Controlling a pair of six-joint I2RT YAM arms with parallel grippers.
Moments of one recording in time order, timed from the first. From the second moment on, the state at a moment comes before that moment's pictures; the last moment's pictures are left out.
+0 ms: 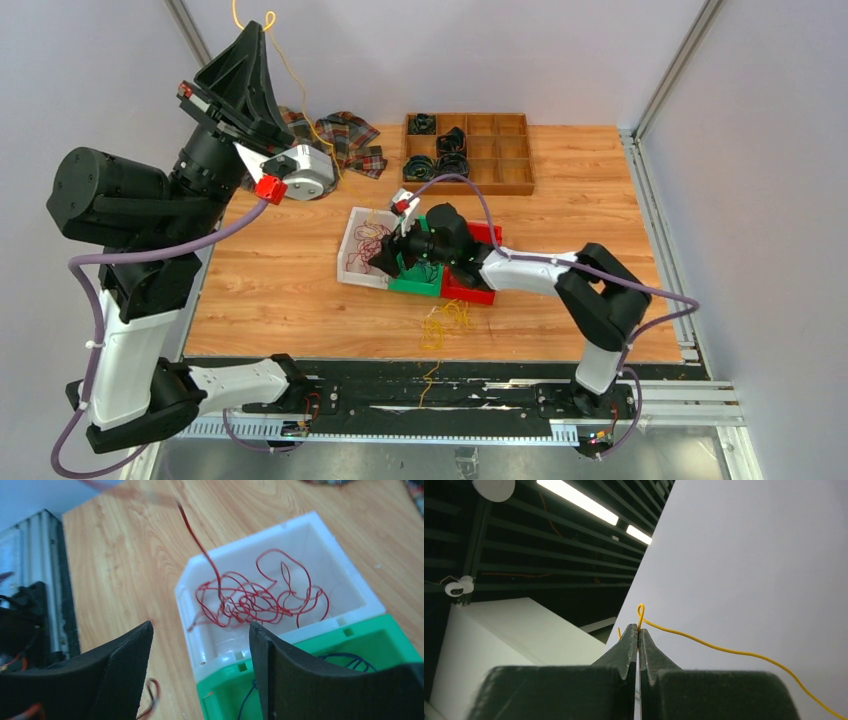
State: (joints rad) left arm -0.79 1.11 1.97 -0.28 -0.10 1.54; right arm 0.88 1.81 1.03 0.51 -0.31 0.14
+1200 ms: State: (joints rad) left arm -0.79 1.06 1.85 -0.36 -0.09 1.55; right arm 0.73 1.76 1.22 0.34 -0.80 -0.12
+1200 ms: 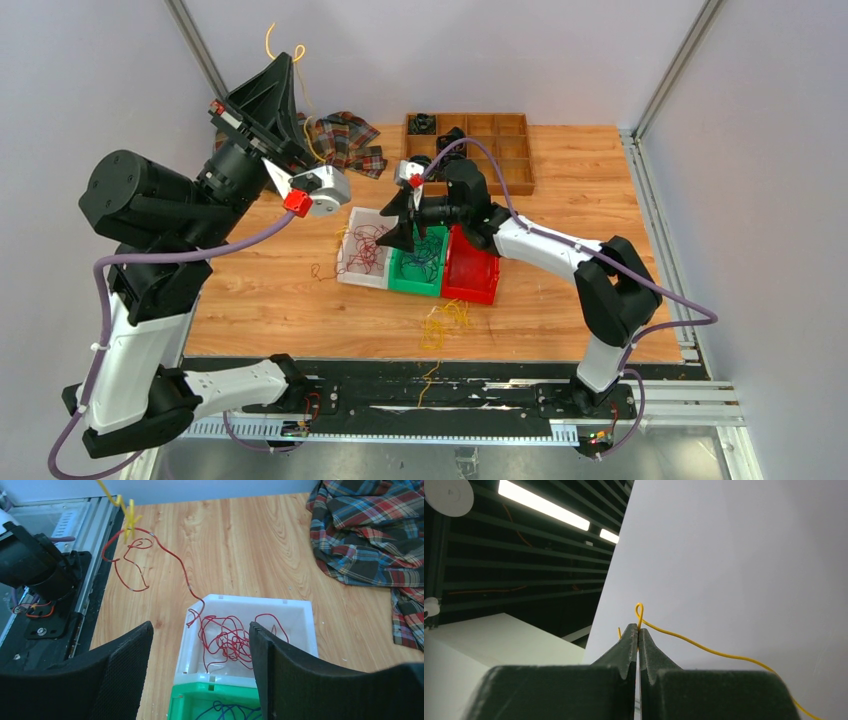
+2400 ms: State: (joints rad) left arm -0.79 1.04 1.84 -0.36 -0.07 1.57; right arm 0.81 1.83 1.34 0.22 -0.89 -0.18
